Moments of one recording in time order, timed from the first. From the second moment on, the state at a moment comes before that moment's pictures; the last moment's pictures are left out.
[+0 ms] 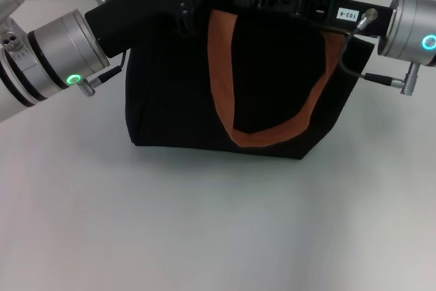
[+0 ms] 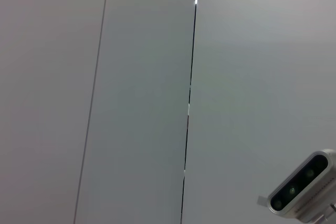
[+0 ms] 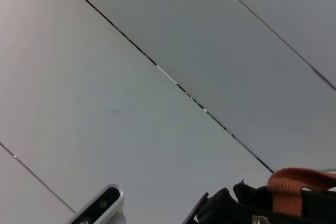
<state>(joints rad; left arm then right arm) -0.70 -2.08 0.87 0.33 1.32 1.52 -0.99 0.72 2.05 -0.92 -0.50 -1.51 -1.49 1.92</state>
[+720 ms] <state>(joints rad) -0.69 -2.08 0.87 0.33 1.31 1.52 -0.99 0.69 2.04 -0.91 -0.50 -1.51 -1.49 1.93</state>
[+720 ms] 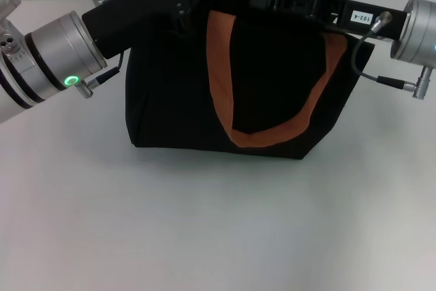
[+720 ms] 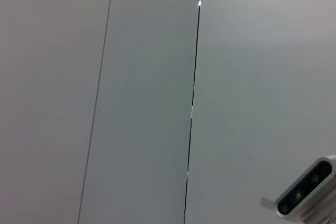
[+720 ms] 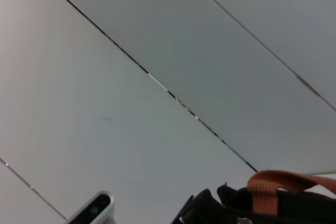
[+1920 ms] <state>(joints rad) -0.66 -2.08 0.86 0.32 1.30 1.52 -0.99 0.57 1.99 -0.81 -0.50 -1.51 -1.39 1.98</state>
